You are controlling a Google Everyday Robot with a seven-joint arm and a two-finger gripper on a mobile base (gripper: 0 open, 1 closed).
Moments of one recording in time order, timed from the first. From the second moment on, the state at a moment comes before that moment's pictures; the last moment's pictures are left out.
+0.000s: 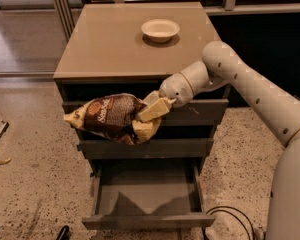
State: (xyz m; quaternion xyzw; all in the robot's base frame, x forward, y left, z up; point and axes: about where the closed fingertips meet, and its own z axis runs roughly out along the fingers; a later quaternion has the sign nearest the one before) arm 0.565 0.014 0.786 -0.57 0.59 0.52 0.22
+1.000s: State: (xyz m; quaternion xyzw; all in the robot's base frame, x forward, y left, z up) arm 0.546 0.016 0.773 -0.59 0.61 0.50 0.20
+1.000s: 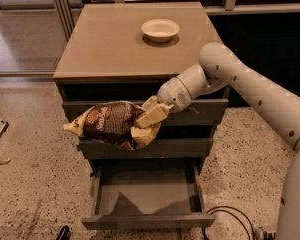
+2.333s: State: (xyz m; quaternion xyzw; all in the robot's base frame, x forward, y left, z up) arm 0.496 0.035 0.545 -0.52 0.75 0.40 0.10
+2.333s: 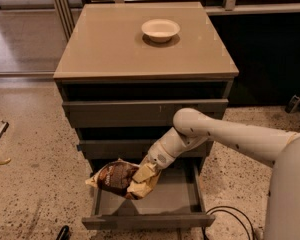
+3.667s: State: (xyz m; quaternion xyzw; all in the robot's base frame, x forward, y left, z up) arm 0.536 0.039 0.442 -0.40 0.85 0.33 0.11
